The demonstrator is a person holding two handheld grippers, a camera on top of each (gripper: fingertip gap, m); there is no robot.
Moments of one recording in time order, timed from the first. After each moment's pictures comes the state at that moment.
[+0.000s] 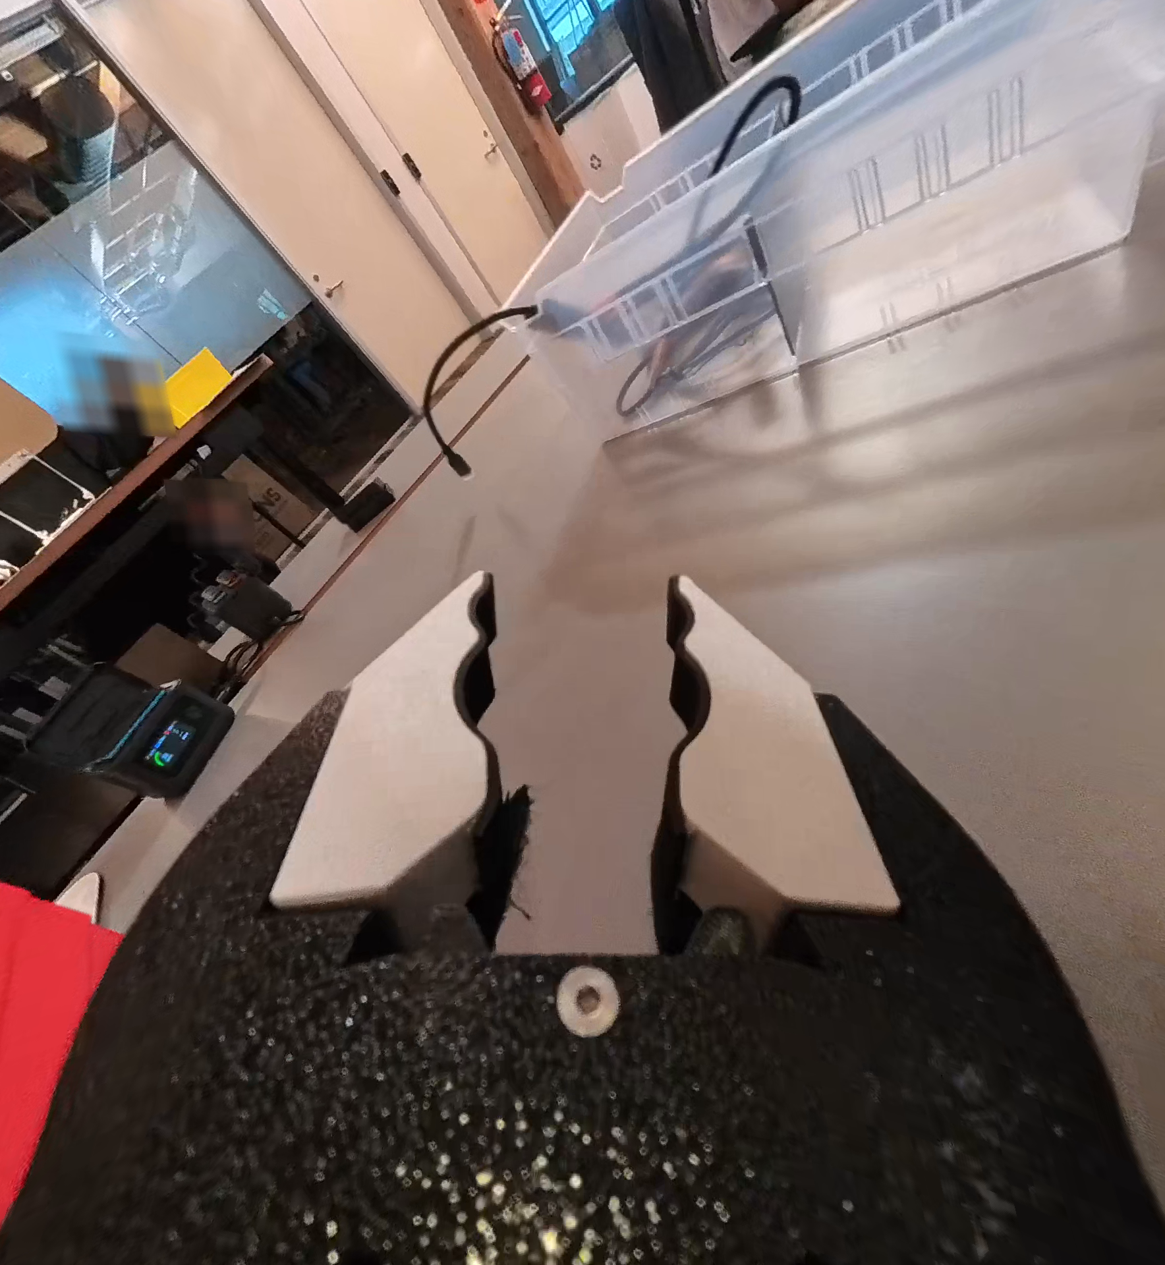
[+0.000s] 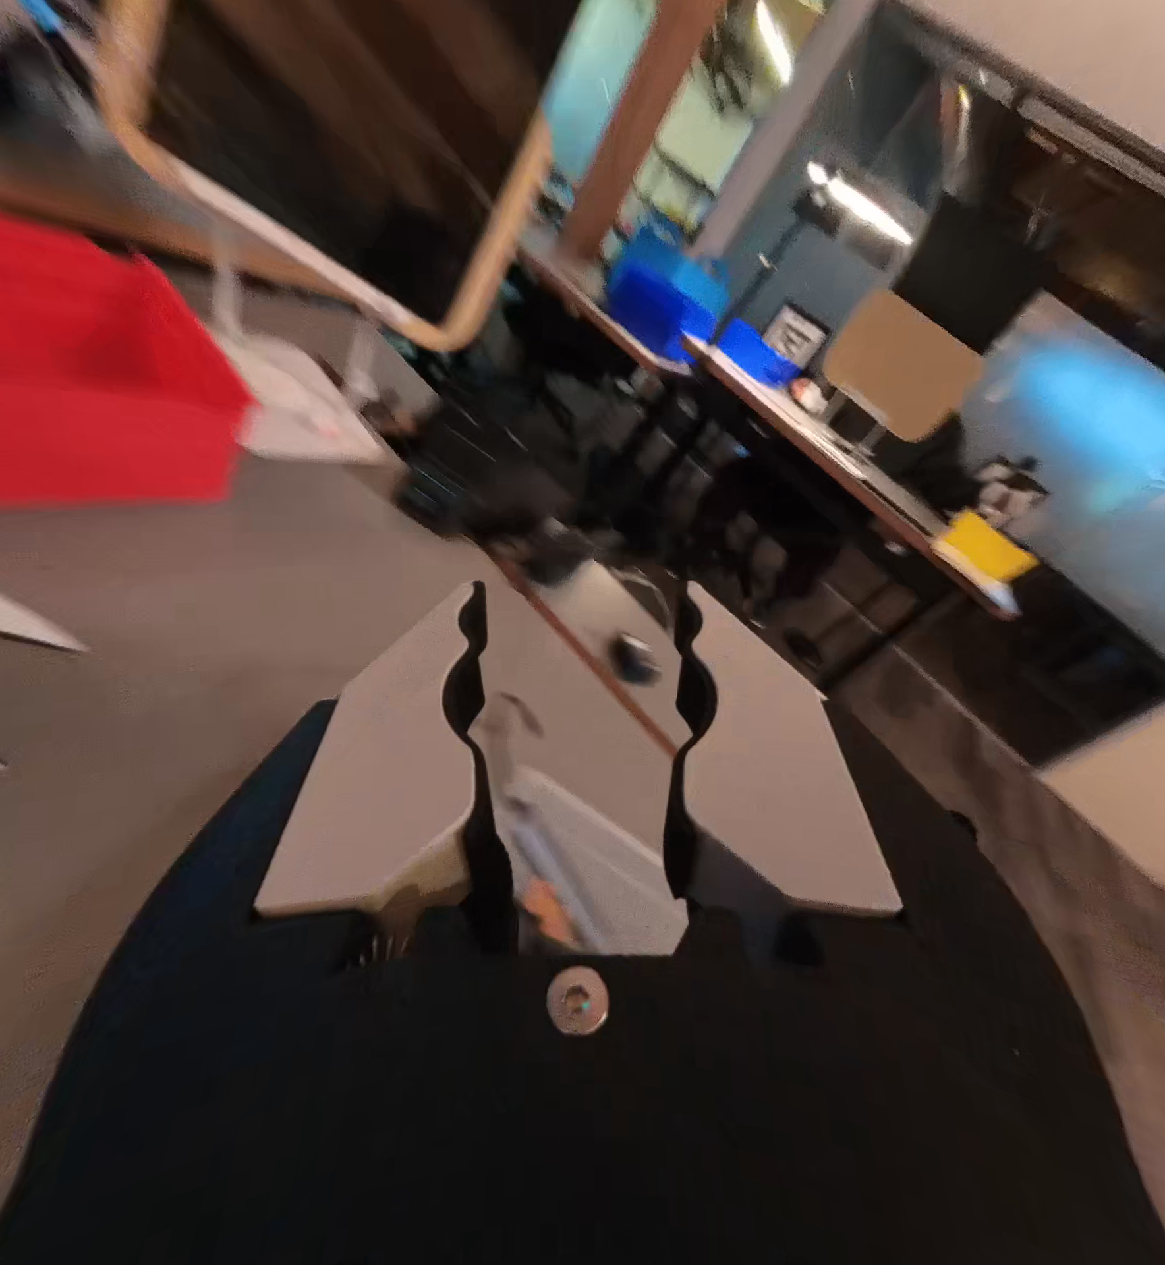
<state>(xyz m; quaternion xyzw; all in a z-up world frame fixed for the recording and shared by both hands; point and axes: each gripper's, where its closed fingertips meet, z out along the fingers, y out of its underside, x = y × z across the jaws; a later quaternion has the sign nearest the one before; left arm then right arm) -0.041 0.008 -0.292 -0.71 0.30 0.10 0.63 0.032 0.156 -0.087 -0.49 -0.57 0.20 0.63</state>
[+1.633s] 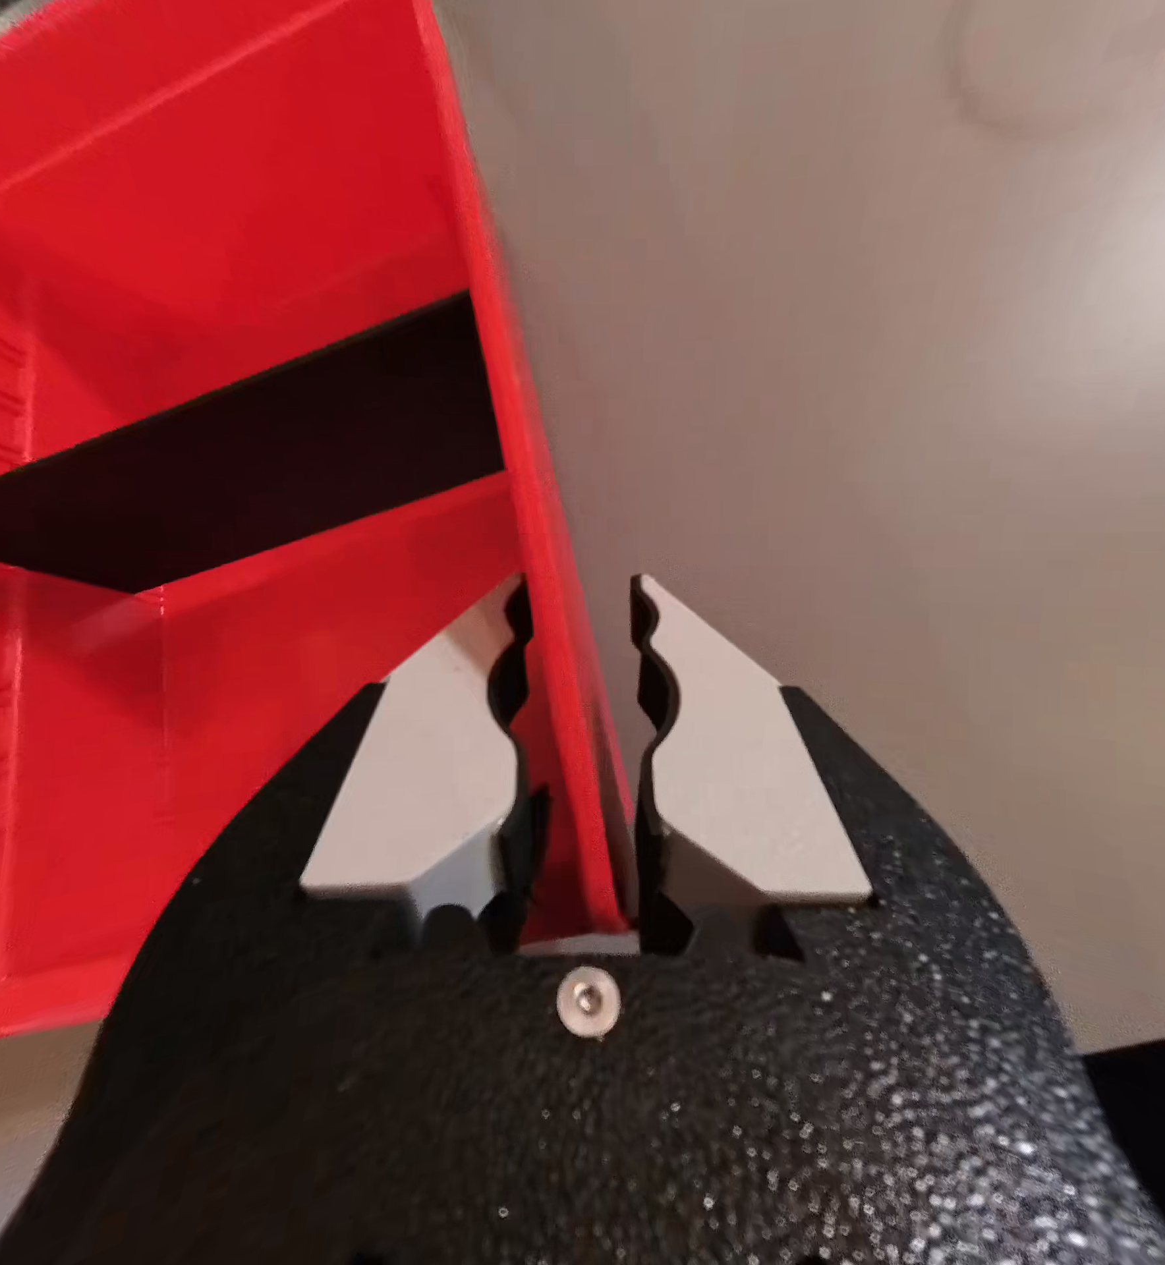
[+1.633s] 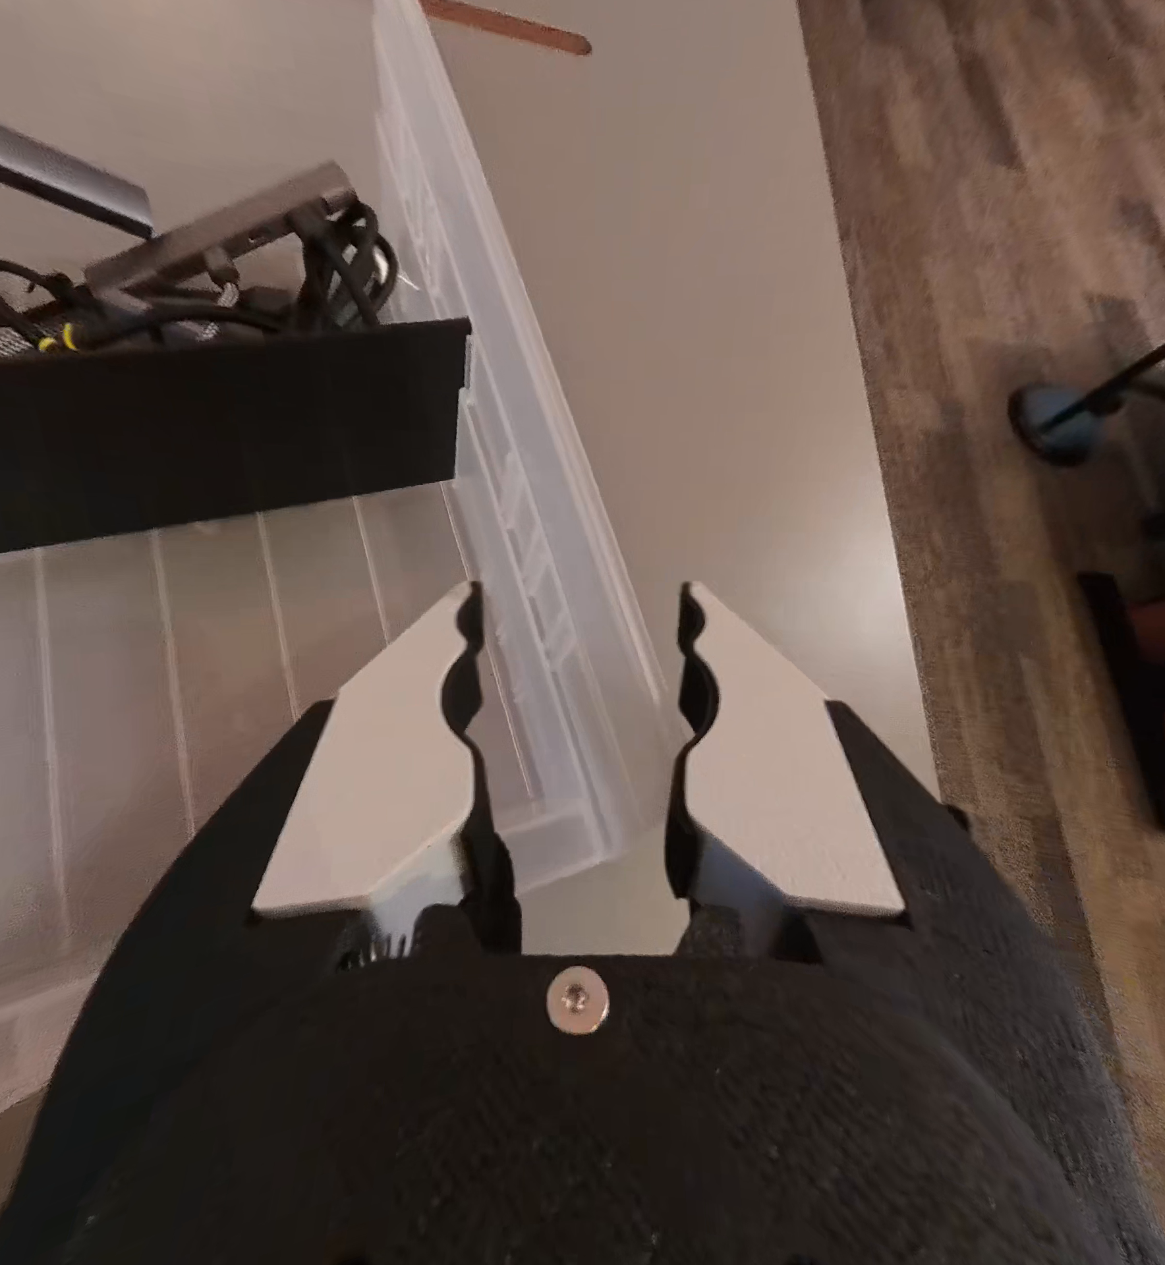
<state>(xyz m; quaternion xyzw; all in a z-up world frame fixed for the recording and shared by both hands) -0.220 -0.116 -0.330 -0.92 -0.07 0.16 0.36 0.294 0.264 -0.310 -0.85 -0.30 0.04 0.44</state>
